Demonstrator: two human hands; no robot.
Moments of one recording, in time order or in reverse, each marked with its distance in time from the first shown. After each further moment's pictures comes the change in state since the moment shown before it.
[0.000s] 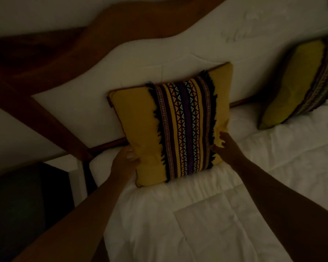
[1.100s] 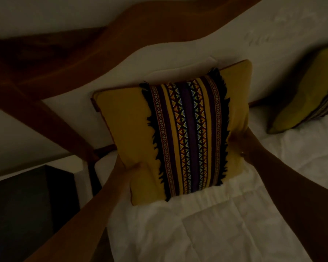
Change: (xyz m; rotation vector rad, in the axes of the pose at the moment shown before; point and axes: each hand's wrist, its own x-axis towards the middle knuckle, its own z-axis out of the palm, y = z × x) left_hand -0.002 -0.005 -0.035 -0.463 -0.086 -0.129; right_hand 0.047 -0.031 -0.018 0.276 -0.066 0.058
